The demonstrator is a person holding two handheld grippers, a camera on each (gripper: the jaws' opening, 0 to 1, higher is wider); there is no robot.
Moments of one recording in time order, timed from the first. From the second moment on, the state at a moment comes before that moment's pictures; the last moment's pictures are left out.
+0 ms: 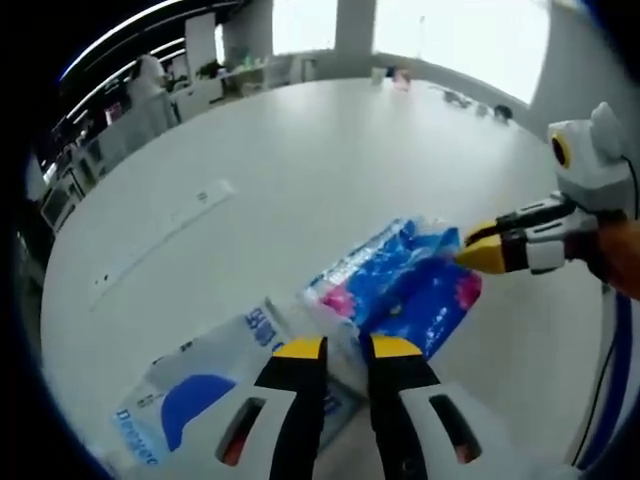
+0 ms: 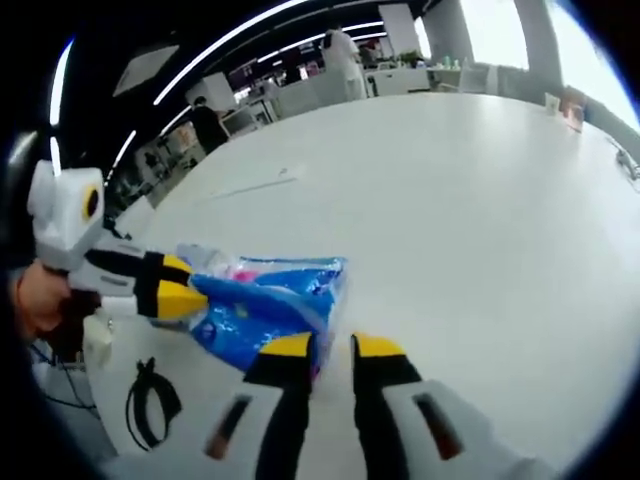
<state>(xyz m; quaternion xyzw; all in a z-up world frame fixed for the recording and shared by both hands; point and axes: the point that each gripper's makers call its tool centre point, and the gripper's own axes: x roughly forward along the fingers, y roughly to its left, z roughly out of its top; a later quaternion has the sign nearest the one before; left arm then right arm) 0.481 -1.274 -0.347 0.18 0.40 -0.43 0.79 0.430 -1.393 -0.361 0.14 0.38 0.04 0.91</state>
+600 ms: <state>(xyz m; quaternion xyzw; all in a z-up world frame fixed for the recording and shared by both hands) 0.483 -1.276 -0.332 0.16 0.38 -0.44 0.80 0.428 -1.397 -0.342 0.14 0.36 0.04 0.92</state>
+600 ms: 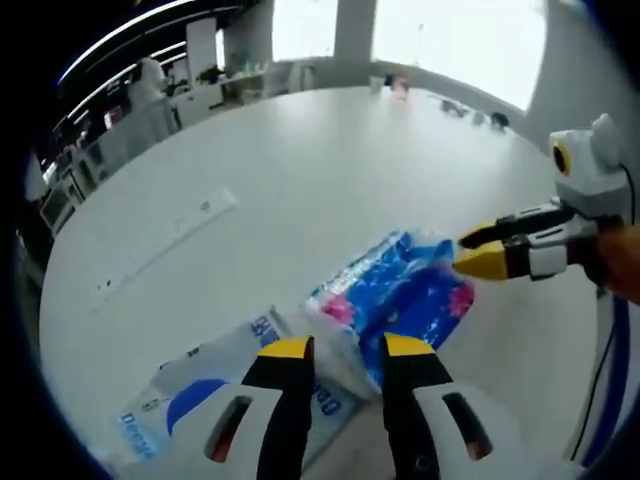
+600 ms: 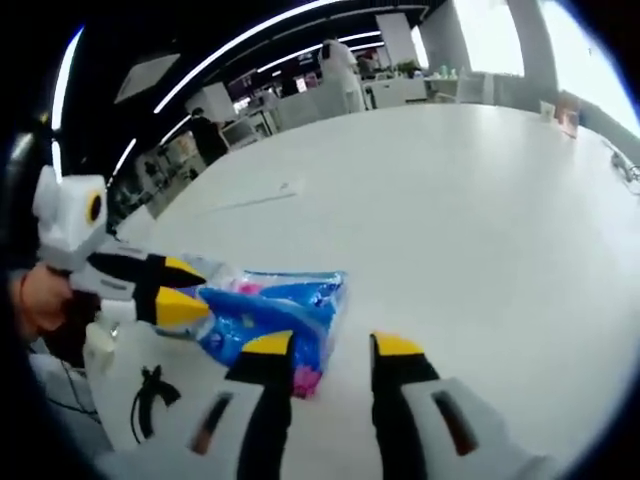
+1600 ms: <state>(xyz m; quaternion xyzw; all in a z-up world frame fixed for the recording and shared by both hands) 0.498 -1.253 -0.246 0.10 0.28 -0.46 0.83 0.442 -1.374 -0.254 0.14 0.24 0.06 0.96</state>
